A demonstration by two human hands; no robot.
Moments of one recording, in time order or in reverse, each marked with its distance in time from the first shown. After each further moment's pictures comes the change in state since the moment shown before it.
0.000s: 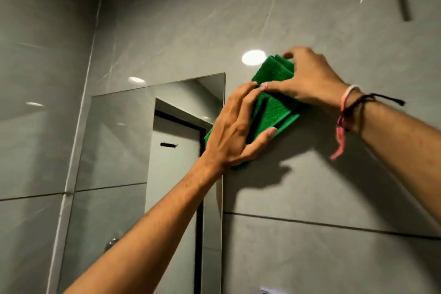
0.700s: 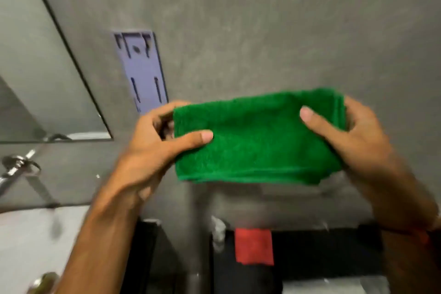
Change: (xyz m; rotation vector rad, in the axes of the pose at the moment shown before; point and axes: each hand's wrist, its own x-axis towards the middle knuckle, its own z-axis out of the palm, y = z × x) left_hand -0.247 0.305 -0.050 -1.292 -0.441 -1.517; right_hand -0.455 0.179 -0.058 0.635 -0.123 0.720
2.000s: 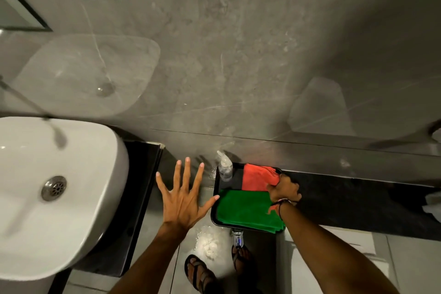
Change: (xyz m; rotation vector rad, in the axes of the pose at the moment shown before) left_hand -0.183 -0.366 -0.009 1.706 -0.254 -0.477; right_hand -0.170 0.435 0.036 -0.990 -0.250 1.132
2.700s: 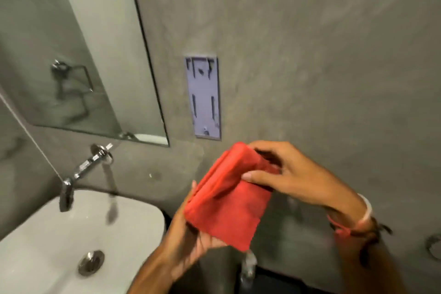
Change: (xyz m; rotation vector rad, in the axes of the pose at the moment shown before) left_hand -0.019 -0.046 -0.300 -2.392 -0.347 0.045; right_hand -0.273 -0.219 -0.314 0.273 -0.198 -1.441
